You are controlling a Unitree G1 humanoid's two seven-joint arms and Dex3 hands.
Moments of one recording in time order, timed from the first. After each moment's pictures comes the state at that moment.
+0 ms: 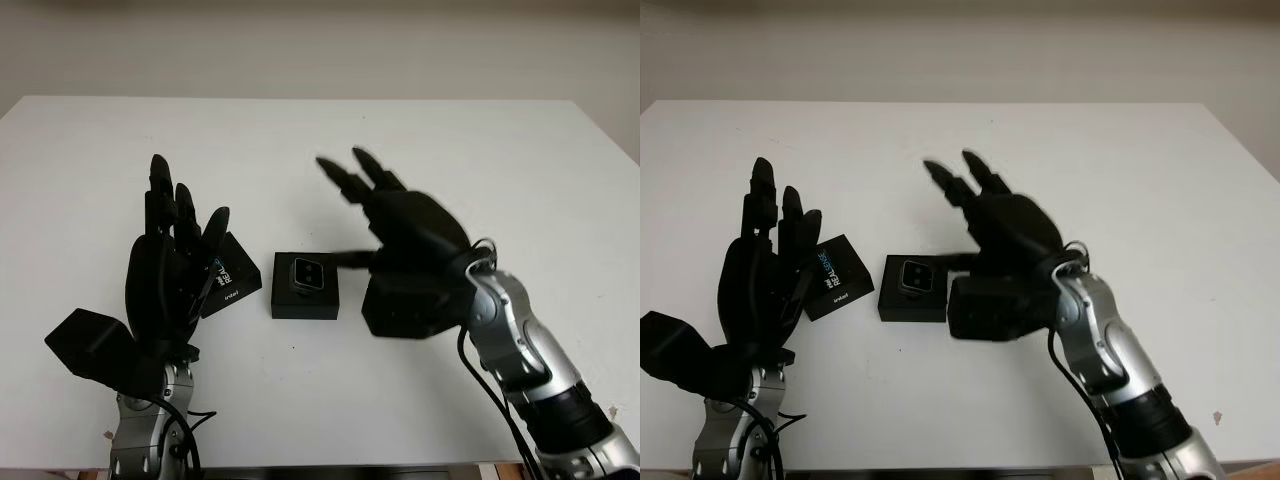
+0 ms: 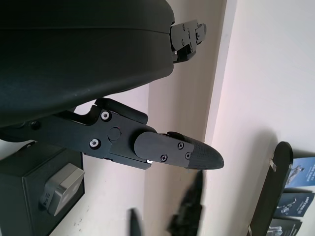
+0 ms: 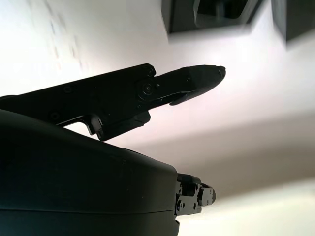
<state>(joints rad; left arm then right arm) 0.00 0.01 0.12 -0.21 -0.20 -0.08 -0.06 -0.49 -0.40 0.25 -0.06 -0.67 0.05 0.17</state>
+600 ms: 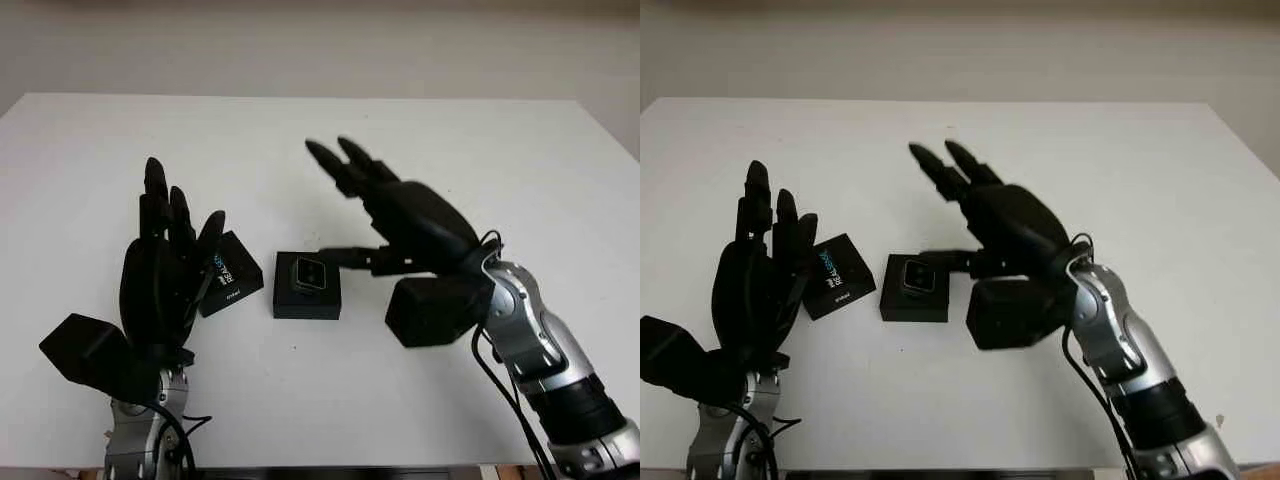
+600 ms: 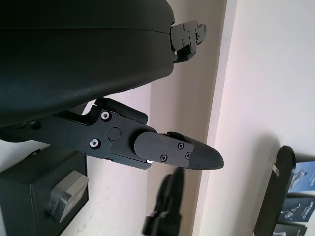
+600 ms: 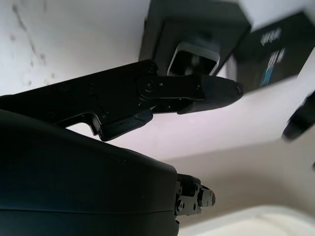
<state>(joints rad) 0.02 0.02 0.13 -0.23 -0.20 -0.08 -0.06 -0.37 -0.47 0.28 -0.02 -0.53 -0.27 0.27</state>
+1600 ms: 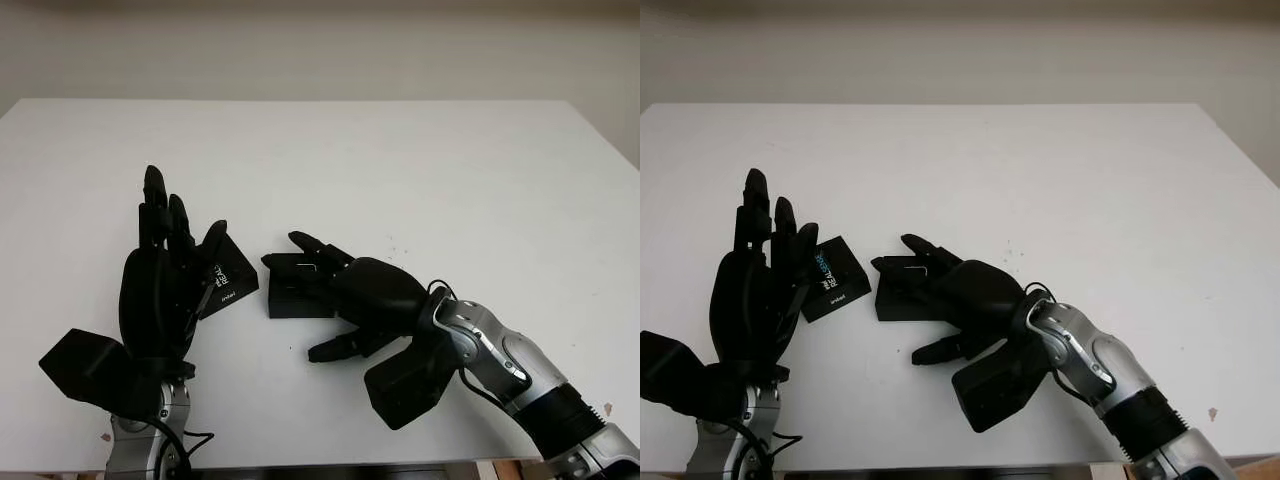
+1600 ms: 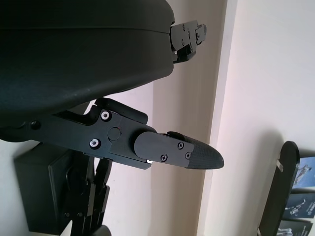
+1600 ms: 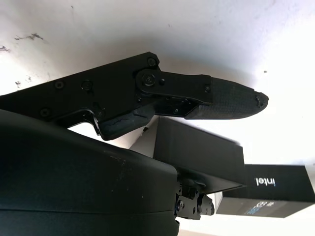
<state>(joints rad) 0.10 0.00 0.09 -0.31 -0.16 -0.06 -0.02 -0.42 -0.48 0.47 0.18 -0.76 -0.43 0.34</state>
